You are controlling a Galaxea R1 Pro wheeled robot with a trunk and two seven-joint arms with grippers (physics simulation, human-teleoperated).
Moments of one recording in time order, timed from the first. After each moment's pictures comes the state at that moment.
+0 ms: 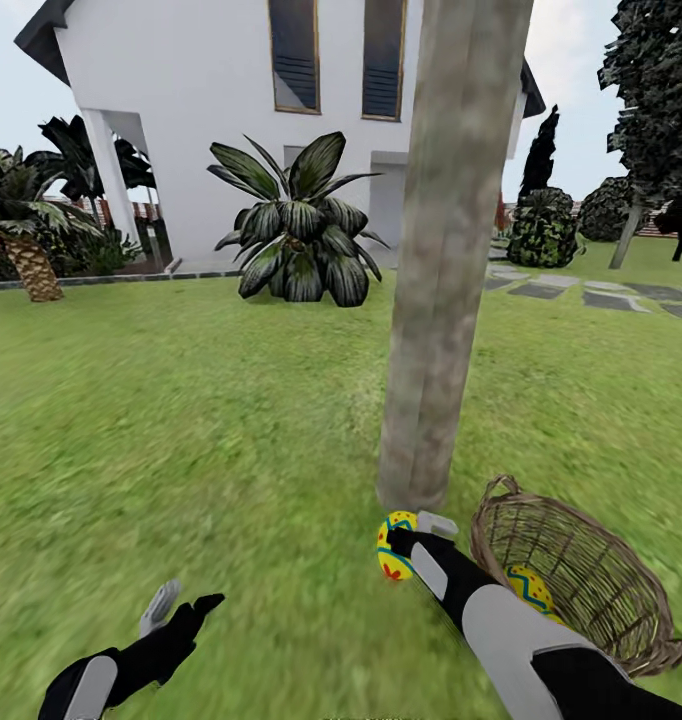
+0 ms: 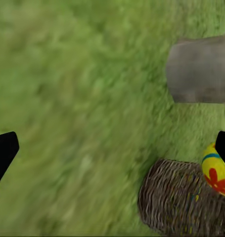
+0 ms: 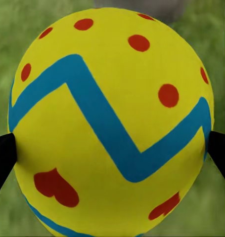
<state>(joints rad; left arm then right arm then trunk) -0.24 0.01 0.41 -0.99 0.71 0.74 -0.14 -0.81 0.15 0.07 -0.25 -0.37 0.18 -0.23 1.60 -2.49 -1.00</state>
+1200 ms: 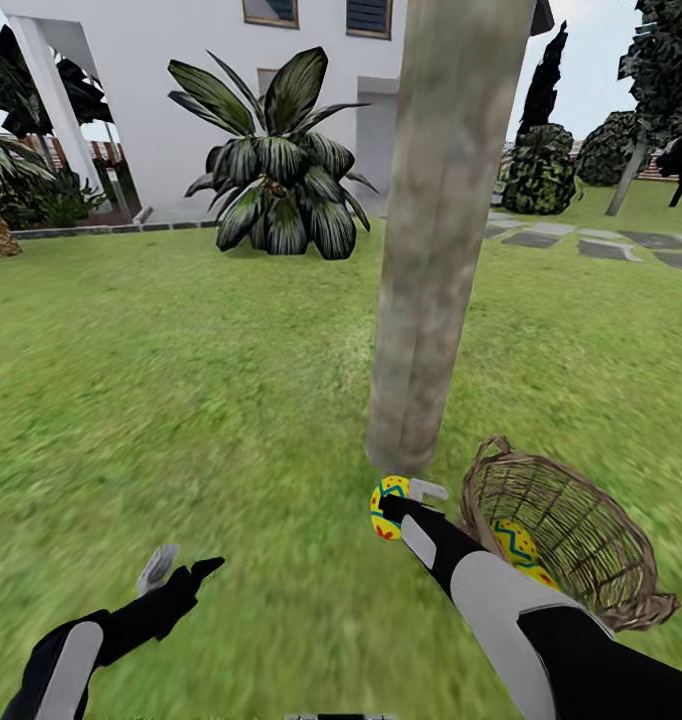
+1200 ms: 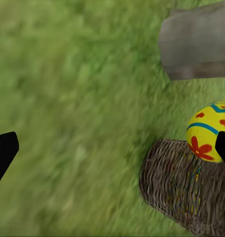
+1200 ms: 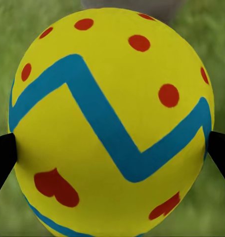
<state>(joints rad) -0.23 0.03 0.38 -1.23 0.76 0.88 -0.14 -0.92 0.17 0.08 -0.20 -0.33 0.10 -0.22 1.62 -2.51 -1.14</state>
